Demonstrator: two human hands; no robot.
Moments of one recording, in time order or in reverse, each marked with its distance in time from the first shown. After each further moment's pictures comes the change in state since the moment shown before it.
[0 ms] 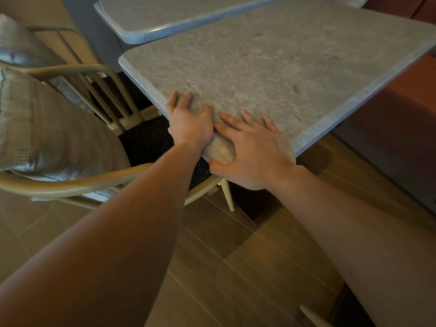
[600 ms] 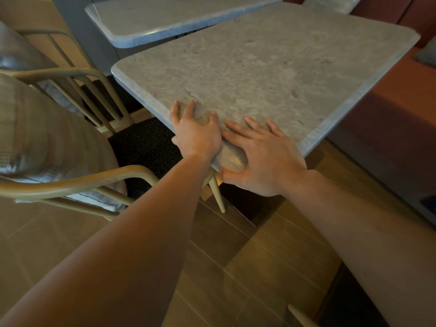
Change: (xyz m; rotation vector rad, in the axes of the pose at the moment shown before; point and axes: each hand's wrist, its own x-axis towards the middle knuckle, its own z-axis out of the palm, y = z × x) left_hand -0.039 0.018 0.043 0.012 0.071 -0.048; right_hand -0.032 0.053 -0.013 -0.027 -0.043 -0.042
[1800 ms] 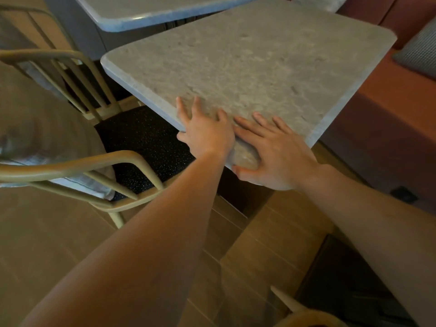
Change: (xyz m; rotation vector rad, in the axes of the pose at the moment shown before) left_hand -0.055 0.024 0.007 0.076 -0.056 -0.092; right_hand -0.039 0.024 -0.010 -0.067 -0.032 -0.044
